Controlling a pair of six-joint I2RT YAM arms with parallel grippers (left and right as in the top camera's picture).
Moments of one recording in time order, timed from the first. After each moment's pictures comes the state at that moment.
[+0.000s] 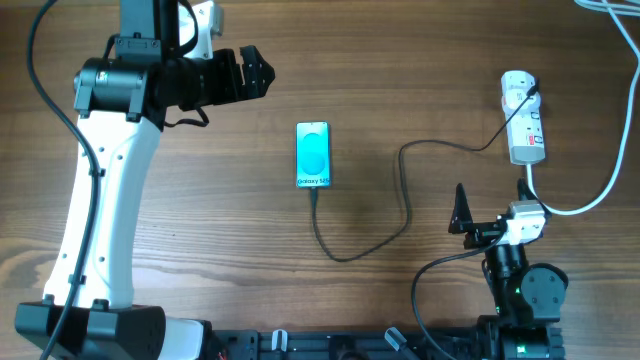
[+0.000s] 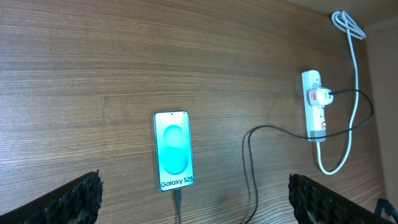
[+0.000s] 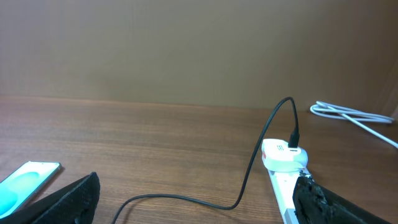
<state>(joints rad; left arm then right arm) -0.11 1.60 1.72 -1.06 0.39 -0.26 -0.02 0.02 0.01 0.00 -0.08 -0.03</state>
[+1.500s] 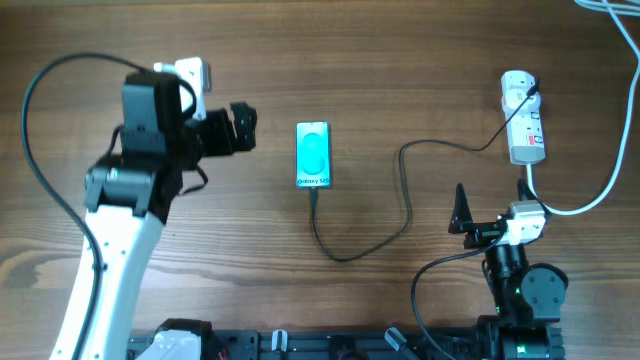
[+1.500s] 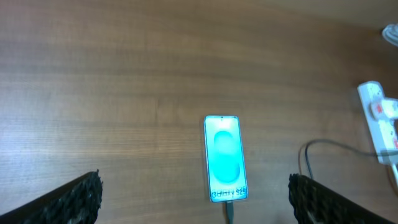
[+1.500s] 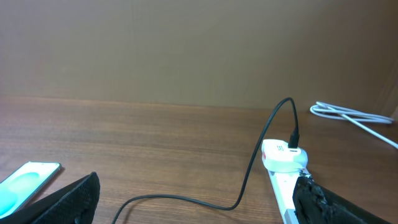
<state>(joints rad) -0.12 1.22 1.16 -0.70 0.18 -0.25 -0.02 0.02 0.01 0.00 -0.08 -0.03</state>
